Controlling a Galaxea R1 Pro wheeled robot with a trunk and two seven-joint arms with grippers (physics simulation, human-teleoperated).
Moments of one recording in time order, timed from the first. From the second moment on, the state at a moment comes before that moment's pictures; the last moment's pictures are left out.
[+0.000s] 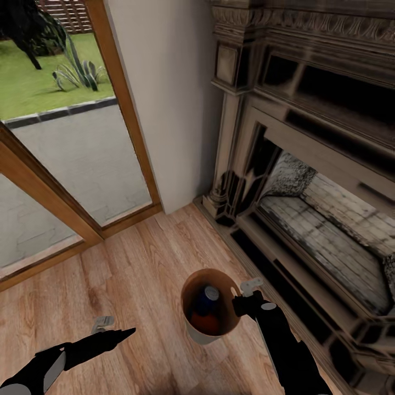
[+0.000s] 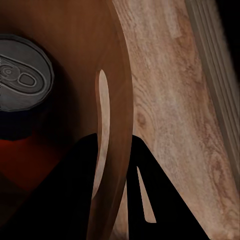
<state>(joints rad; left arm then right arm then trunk) -0.54 0.27 0.11 -0.33 0.21 0.17 -0.97 -0.38 0.12 0.02 -1.19 0.37 0.58 0.24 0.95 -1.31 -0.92</state>
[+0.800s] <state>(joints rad) -0.54 0.27 0.11 -0.33 0.21 0.15 -0.90 -0.38 0.12 0.02 -1.18 0.37 0.58 0.24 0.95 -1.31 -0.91</state>
